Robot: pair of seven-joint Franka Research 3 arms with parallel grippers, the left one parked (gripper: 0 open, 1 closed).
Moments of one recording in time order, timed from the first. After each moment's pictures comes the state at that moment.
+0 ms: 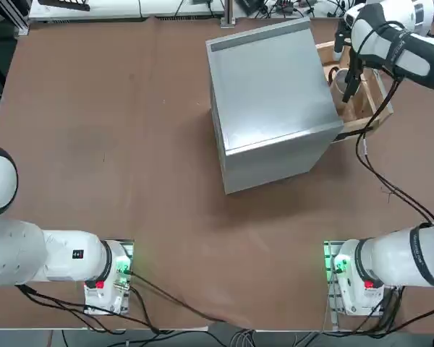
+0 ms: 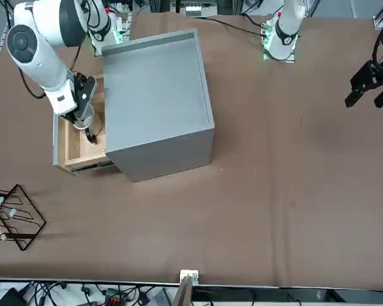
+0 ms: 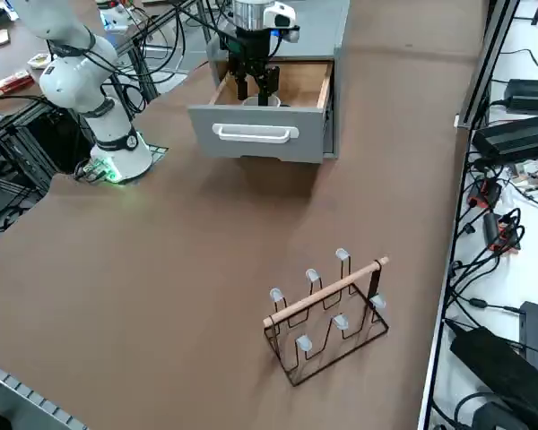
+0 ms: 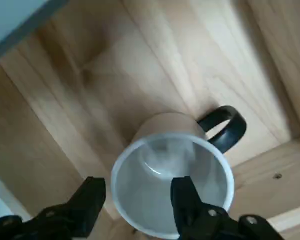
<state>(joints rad) 0.19 -0.10 0.00 -2.15 -0.08 1.91 -1.00</state>
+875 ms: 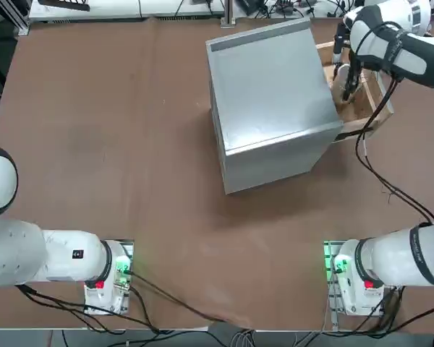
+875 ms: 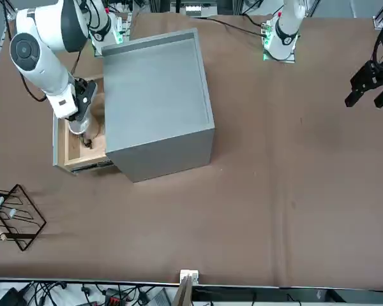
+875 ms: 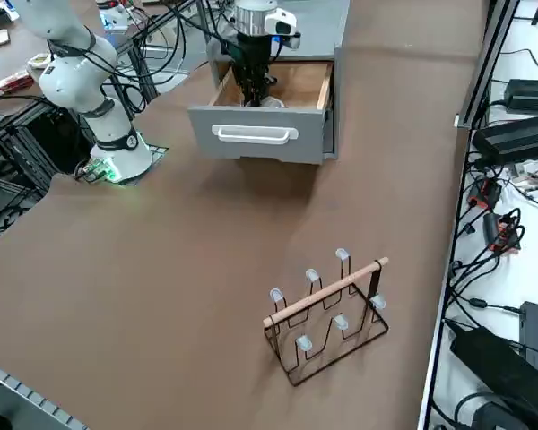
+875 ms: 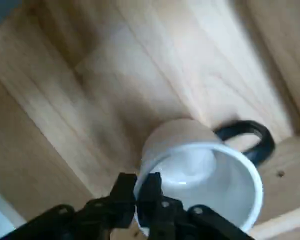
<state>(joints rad) 0.19 -0.08 0.00 -2.12 -0.07 1.89 -0.91</state>
